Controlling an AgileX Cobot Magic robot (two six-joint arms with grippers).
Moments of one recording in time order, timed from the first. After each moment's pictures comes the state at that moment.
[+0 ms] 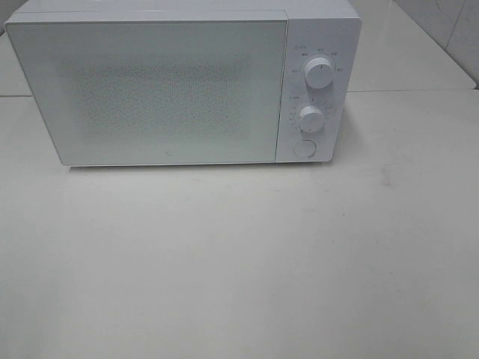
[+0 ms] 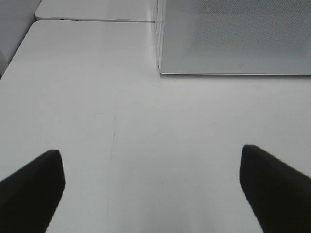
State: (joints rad) left arm 0.01 0.00 -0.50 -0.10 1.04 0.04; right arm 0.09 0.00 -0.51 0.00 1.04 0.17
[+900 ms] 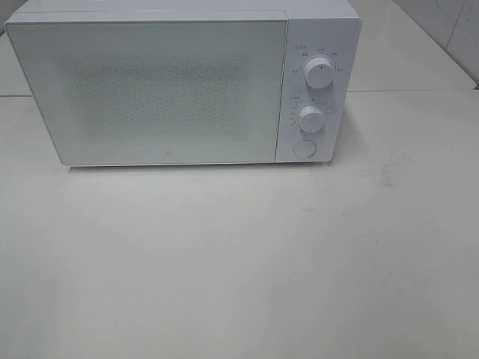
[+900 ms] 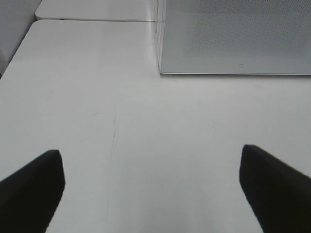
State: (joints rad) left arm 0.01 0.00 -0.50 -0.10 1.04 0.04; right arm 0.09 0.00 -0.51 0.00 1.04 0.17
